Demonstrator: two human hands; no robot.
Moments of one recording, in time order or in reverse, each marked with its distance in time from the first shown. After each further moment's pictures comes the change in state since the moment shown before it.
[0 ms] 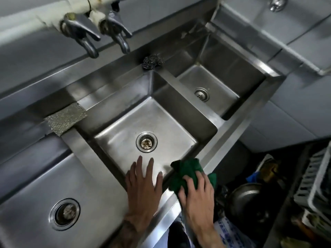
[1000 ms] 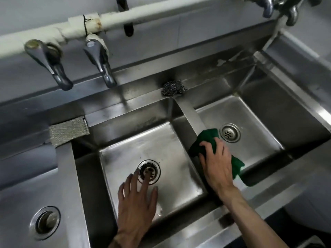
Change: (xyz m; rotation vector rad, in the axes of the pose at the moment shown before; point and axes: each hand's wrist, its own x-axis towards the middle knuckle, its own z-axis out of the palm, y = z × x) left_hand 0.103 0.059 0.041 0.130 0.128 -0.267; right_hand 0.334 0.062 0.010 0.023 0.033 -0.412
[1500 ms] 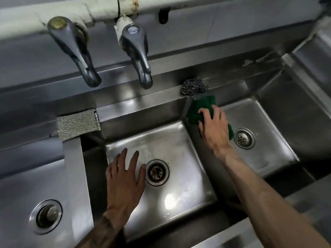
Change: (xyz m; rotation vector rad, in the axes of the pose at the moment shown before) left_hand 0.074 -0.066 -0.008 -0.046 0.067 -0.118; right_hand 0.138 -0.058 0.027 0.007 -0.036 -0.124
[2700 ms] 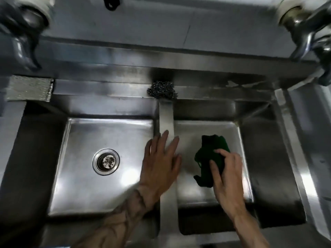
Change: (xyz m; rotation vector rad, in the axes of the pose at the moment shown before) left_hand 0.054 0.299 0.061 -0.137 0.074 0.039; right_hand -0.041 0.187 -0.110 0.583 -0.158 -0.051
